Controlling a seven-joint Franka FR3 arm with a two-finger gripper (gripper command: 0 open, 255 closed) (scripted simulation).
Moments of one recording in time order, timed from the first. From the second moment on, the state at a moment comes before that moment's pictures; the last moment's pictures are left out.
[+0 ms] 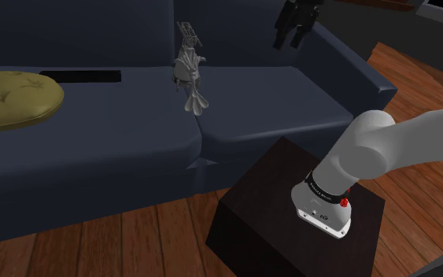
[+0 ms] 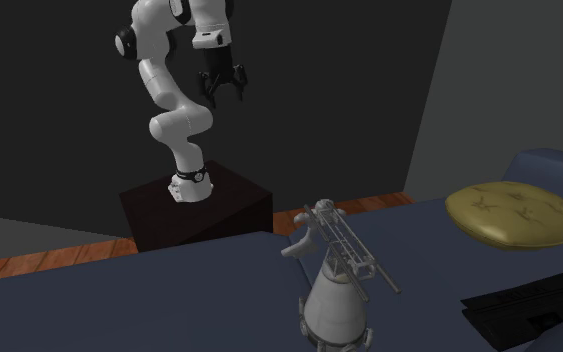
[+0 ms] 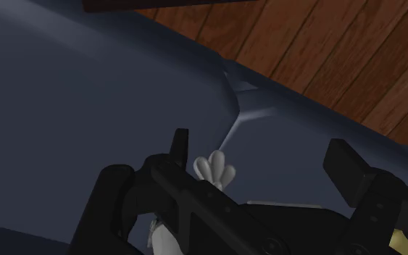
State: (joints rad) arm 0.02 -0.78 -0.04 -2.27 0.05 1.54 0.11
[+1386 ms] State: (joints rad) arm -0.07 -0.44 0.11 -2.64 -0.06 2.58 0.28
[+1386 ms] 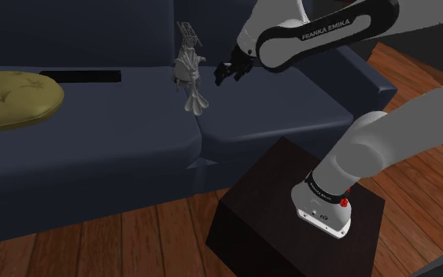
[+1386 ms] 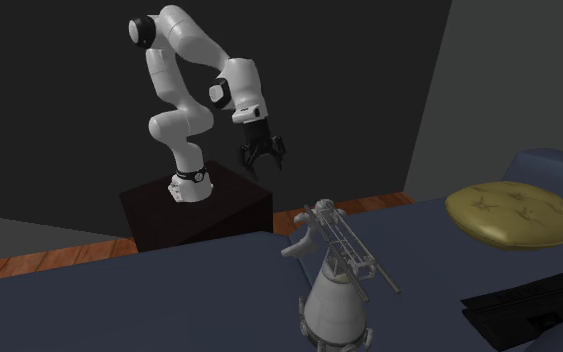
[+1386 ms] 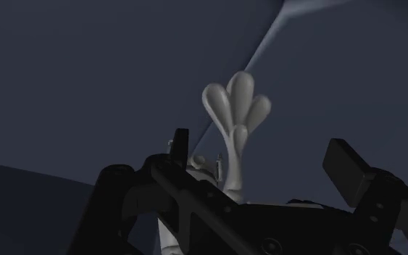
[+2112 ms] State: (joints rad) arm -0.40 0.05 0.34 -2.39 -0.91 2.97 1.04
